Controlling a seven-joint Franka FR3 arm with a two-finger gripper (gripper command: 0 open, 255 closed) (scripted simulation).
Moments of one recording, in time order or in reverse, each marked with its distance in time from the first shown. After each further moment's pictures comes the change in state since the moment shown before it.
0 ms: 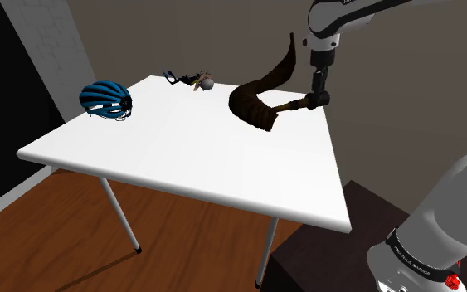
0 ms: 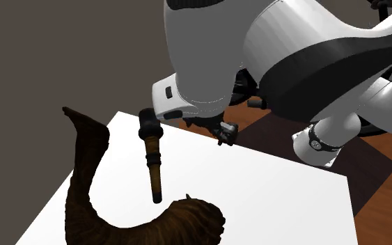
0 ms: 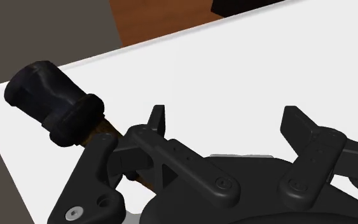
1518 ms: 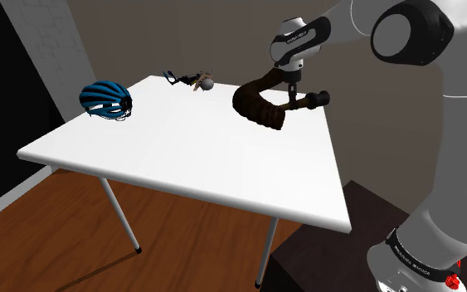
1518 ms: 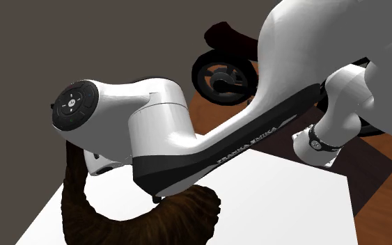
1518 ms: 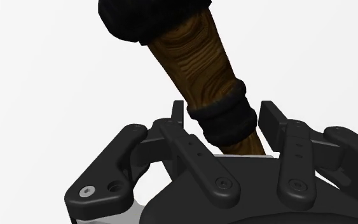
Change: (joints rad) arm -0.080 0.594 0.000 0.485 0.123 0.079 -0.365
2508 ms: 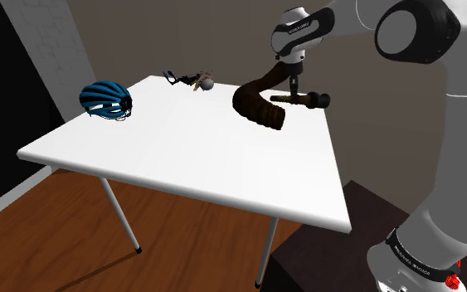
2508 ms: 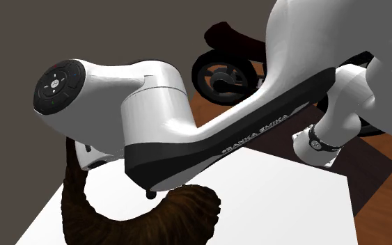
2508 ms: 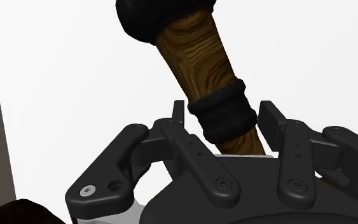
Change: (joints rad) arm 0.002 -0.024 -0.003 0.045 -0.004 -0.068 -0.006
